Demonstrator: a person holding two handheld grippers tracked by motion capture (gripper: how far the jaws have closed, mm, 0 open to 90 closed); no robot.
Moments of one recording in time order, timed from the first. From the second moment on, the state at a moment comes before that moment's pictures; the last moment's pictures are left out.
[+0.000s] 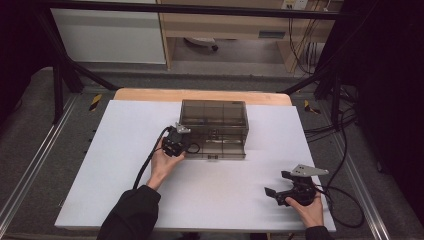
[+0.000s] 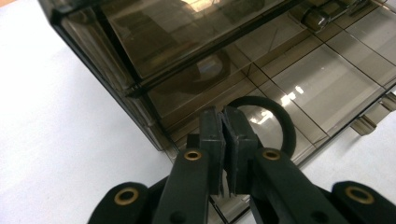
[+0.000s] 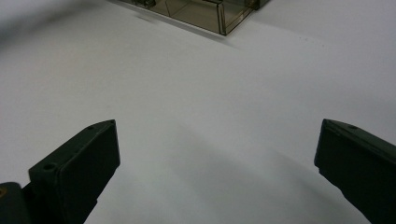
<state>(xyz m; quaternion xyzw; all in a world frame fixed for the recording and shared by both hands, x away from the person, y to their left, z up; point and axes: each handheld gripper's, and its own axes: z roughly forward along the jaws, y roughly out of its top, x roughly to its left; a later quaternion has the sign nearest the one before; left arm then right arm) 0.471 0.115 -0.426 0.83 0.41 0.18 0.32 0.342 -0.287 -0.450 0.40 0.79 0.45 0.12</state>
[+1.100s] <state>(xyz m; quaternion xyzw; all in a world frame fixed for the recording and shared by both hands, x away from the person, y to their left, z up) 0.443 0.131 -0.402 0.83 0.38 0.18 0.36 0.342 -0.288 -0.450 0.40 0.79 0.45 0.12</state>
